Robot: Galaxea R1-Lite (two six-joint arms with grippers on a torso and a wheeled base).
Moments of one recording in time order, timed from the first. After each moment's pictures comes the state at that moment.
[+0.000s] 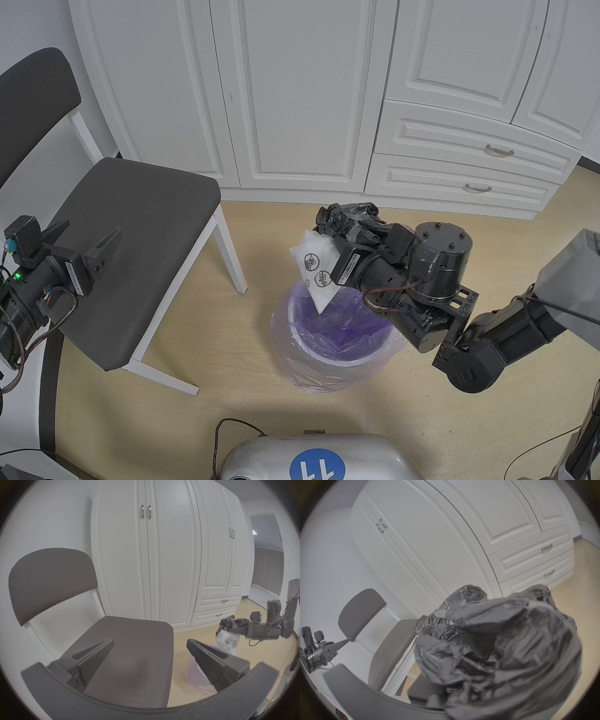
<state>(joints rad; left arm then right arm) -0.20 1.23 -0.45 -0.82 0.08 0.10 0.72 2.03 -0.93 -1.14 -0.30 0.46</state>
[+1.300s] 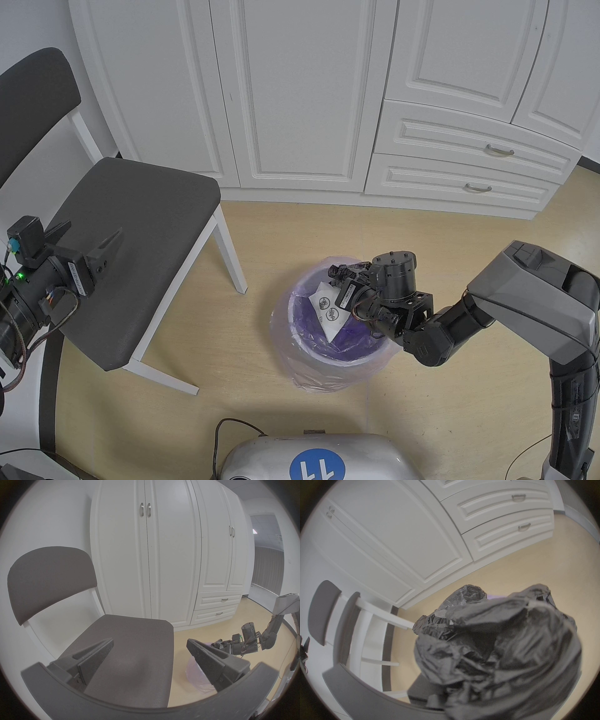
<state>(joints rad) -0.20 1.25 -0.45 -0.82 0.07 0.10 0.58 2.33 -1.18 -0.81 -0.22 0.68</state>
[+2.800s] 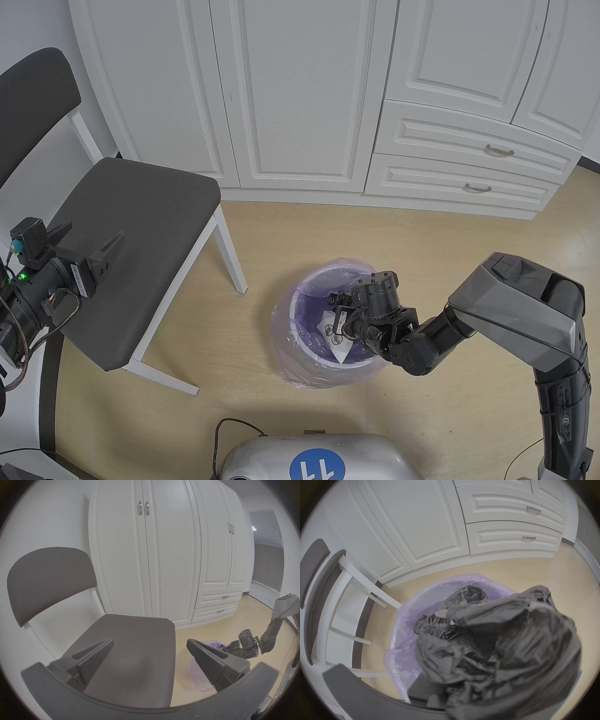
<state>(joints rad) -0.20 1.26 -0.45 -0.83 0.08 0.12 0.60 2.40 -1.21 -0.68 -0.33 0.49</state>
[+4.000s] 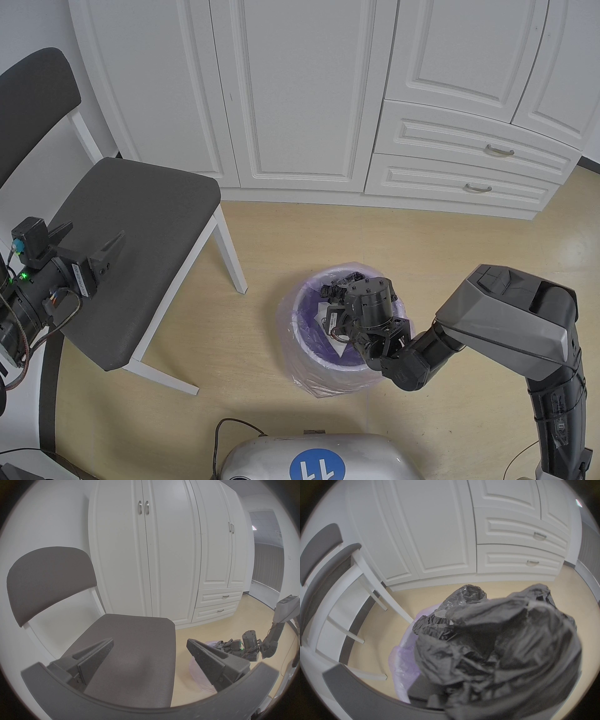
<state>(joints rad) -0.20 1.27 -0.45 -0.83 0.08 0.12 0.64 2.43 -1.18 -0.90 -0.45 0.30</state>
